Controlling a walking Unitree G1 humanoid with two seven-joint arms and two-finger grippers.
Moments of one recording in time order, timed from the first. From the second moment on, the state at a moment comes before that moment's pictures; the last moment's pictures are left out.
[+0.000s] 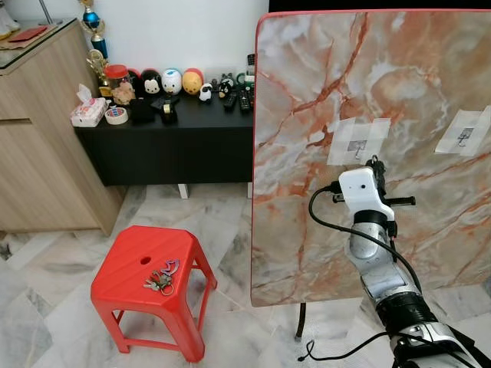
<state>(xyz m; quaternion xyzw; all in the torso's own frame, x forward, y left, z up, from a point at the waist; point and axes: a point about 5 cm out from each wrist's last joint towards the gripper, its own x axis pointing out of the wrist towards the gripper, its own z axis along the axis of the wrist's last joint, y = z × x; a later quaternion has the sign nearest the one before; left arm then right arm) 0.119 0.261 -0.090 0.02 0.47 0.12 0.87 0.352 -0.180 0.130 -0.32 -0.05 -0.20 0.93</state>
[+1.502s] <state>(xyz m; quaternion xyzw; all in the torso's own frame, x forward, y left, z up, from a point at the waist) 0.123 0.254 -0.091 0.01 0.47 0.12 0.88 0.358 -0.176 0.130 -0.36 -0.05 -0.18 0.91</state>
